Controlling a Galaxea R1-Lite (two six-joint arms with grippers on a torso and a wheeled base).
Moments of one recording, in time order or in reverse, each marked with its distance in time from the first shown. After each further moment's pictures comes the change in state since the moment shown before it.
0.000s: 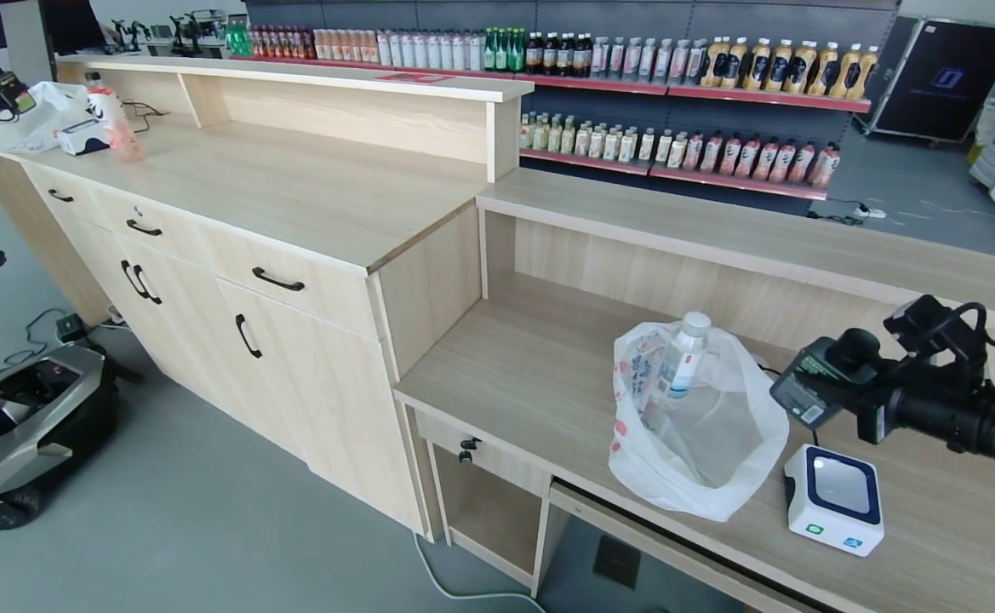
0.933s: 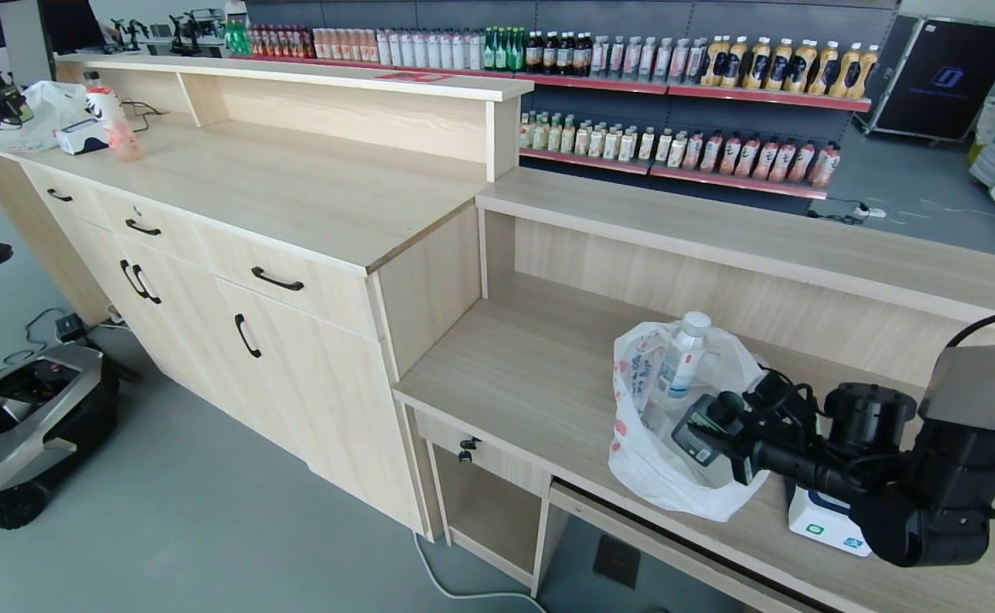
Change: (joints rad) left arm 0.000 0.000 0.000 0.000 0.000 0.000; right arm 0.179 0.569 -0.042 -0.524 0.003 0.026
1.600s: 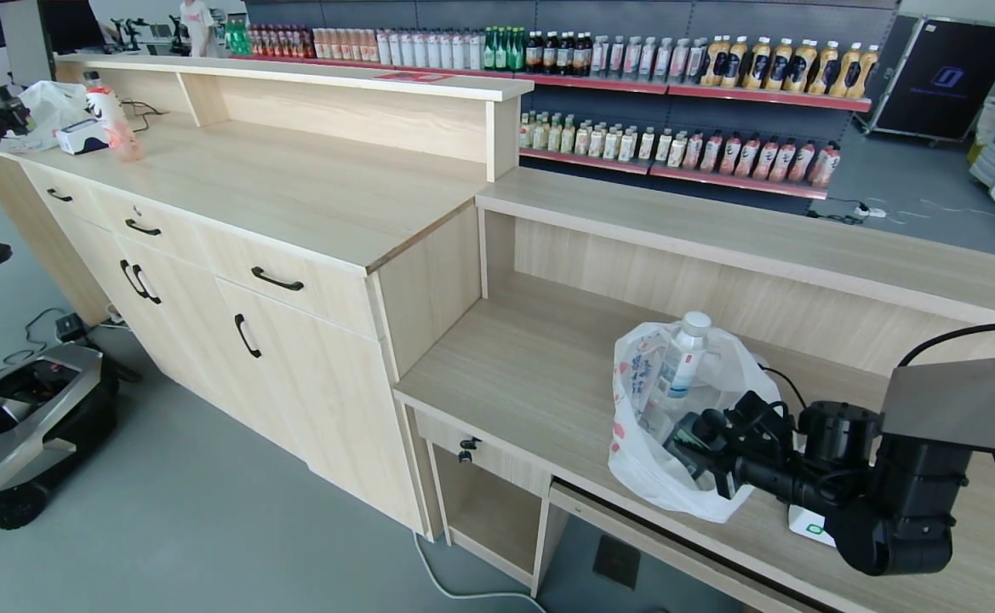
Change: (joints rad) left arm 0.000 0.000 0.000 0.000 0.000 0.000; right arm 0.015 0.129 -0.050 -0.040 0.000 0.018
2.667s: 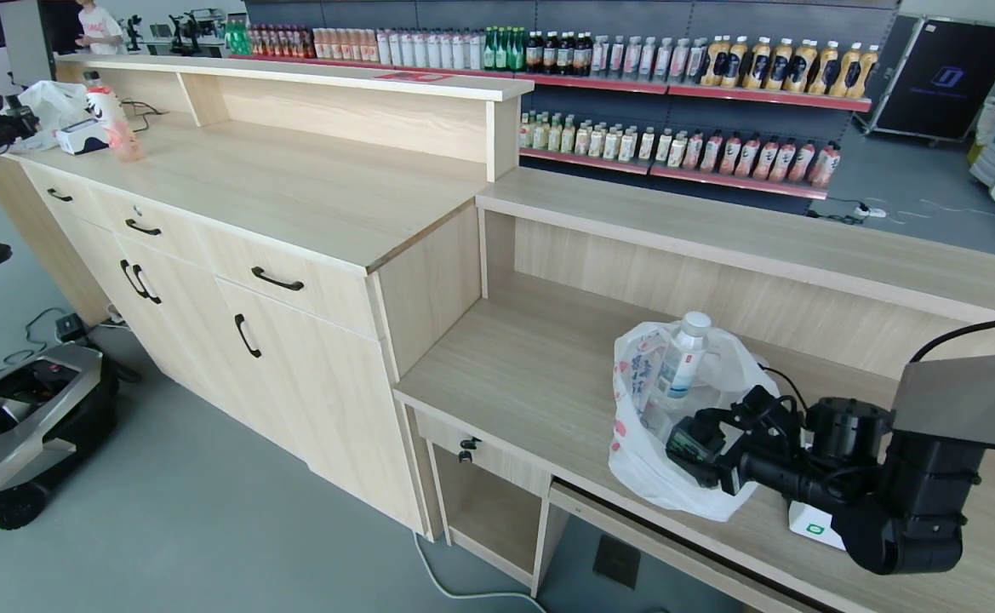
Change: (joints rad) left arm 0.000 0.000 0.000 0.000 0.000 0.000; right arm -0.008 -0.042 0.021 0.009 -0.003 0.043
